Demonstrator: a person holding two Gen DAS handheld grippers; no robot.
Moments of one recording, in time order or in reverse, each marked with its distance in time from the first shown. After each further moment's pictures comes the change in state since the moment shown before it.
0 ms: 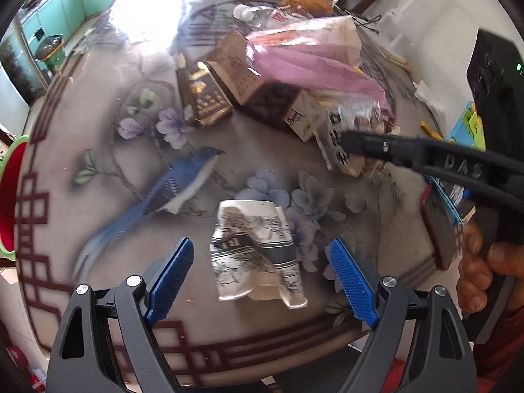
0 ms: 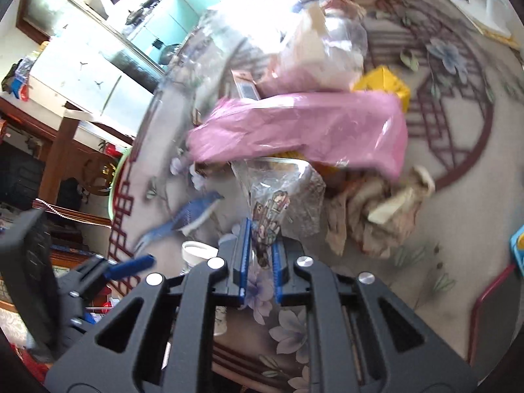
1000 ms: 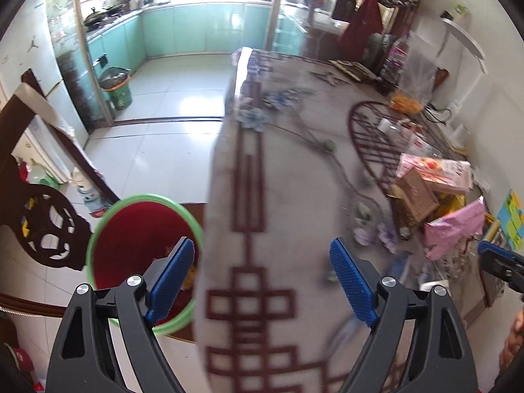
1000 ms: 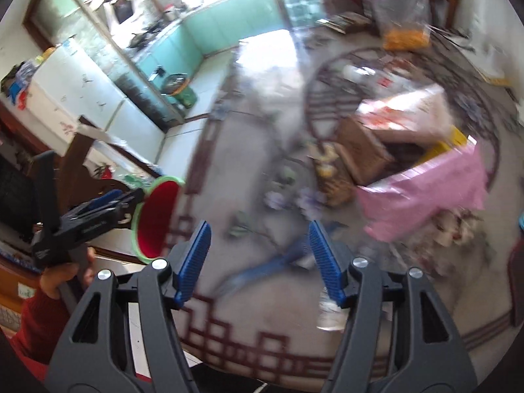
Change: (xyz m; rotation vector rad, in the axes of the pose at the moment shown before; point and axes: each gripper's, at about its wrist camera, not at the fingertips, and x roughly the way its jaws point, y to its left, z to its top) left arm -0.114 0.236 0.047 -0.067 -0.285 0.172; right arm -0.002 0.161 -0.003 0.027 -0.172 -0.112
